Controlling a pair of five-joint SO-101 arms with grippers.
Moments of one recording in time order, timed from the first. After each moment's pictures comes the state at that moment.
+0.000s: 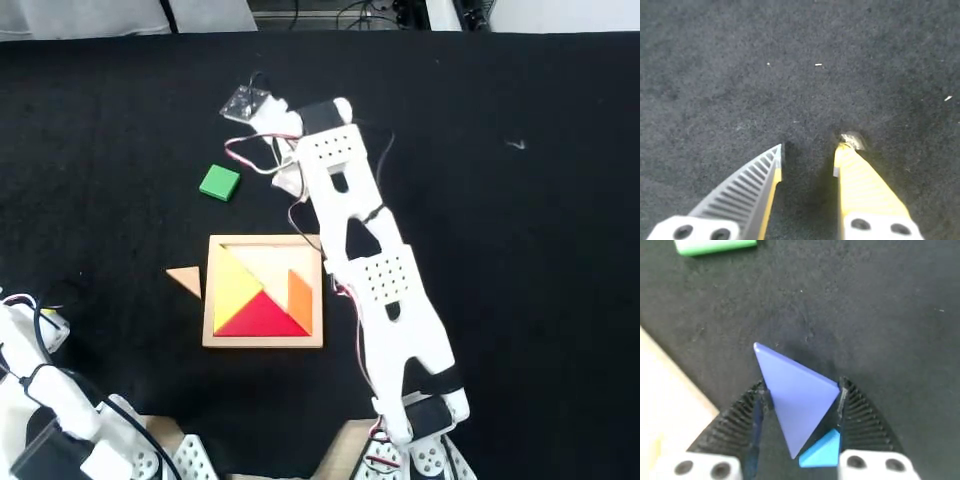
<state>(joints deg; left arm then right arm) -56.4 -23.7 62.3 43.9 2.2 -20.5 66.9 -75.9 95.9 38.8</state>
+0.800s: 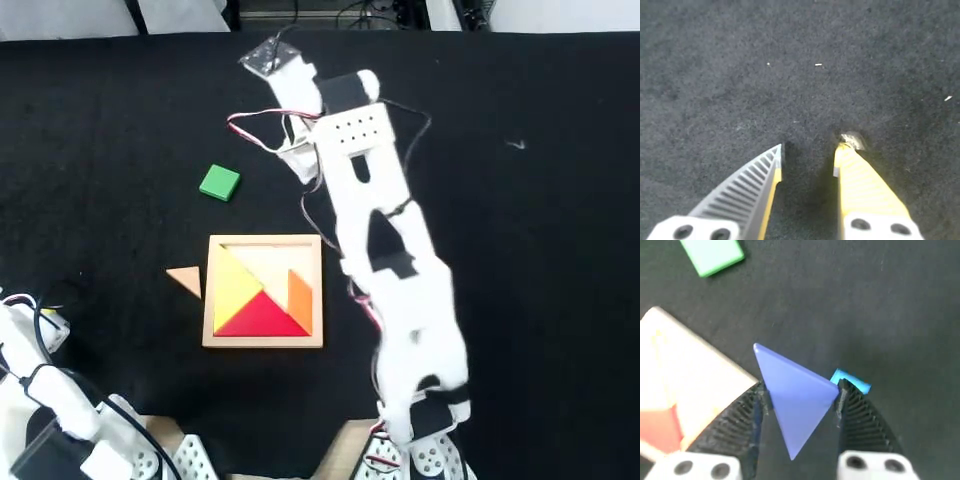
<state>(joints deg) -56.4 -23.7 62.3 43.9 2.2 -19.4 41.9 -56.5 99.3 22.8</state>
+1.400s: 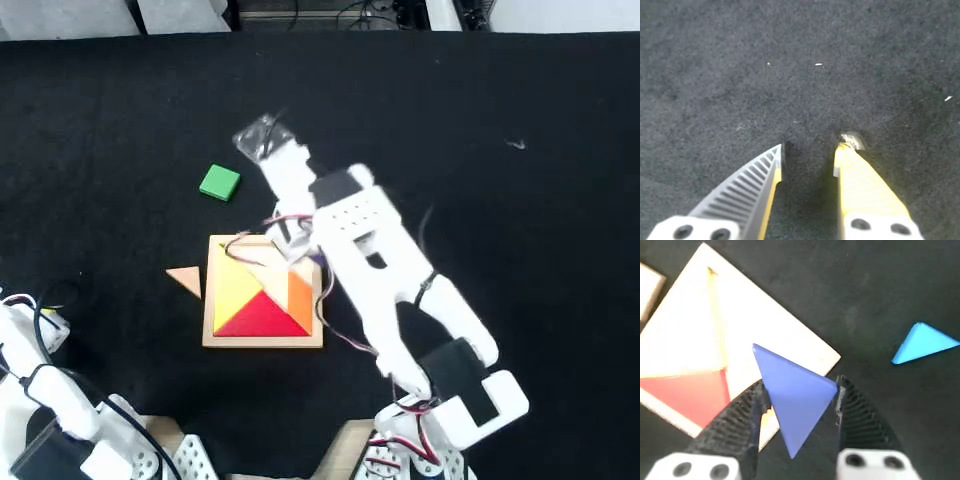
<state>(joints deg) -56.4 -23.7 62.3 43.9 2.2 -27.5 -1.3 18.4 66.6 13.1</state>
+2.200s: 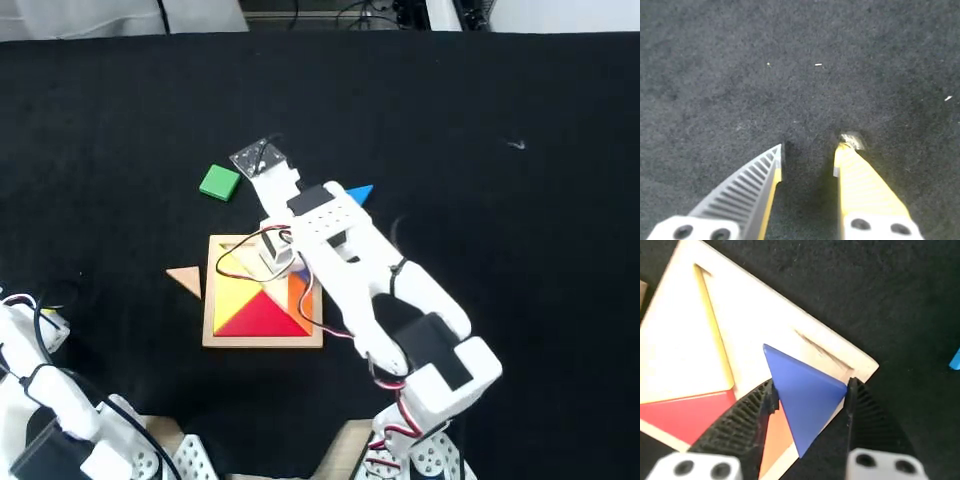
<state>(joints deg) -56.4 -23.7 62.3 43.9 2.2 -30.6 8.7 20.9 59.7 4.9</state>
